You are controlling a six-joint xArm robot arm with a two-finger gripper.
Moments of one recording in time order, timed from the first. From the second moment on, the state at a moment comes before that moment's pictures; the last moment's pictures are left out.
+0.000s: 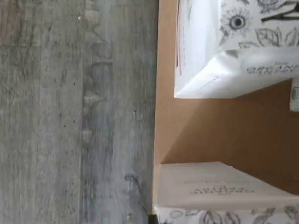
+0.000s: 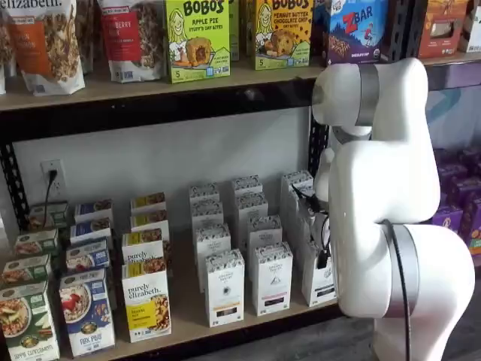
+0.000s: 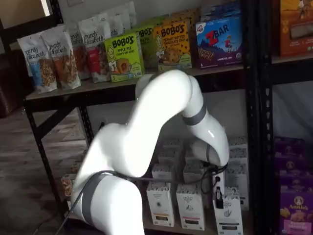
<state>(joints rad) -0.31 1.03 -1.48 0.10 0.42 -1.97</state>
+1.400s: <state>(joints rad) -0.21 0.30 -0.71 -0.08 0.40 -1.70</state>
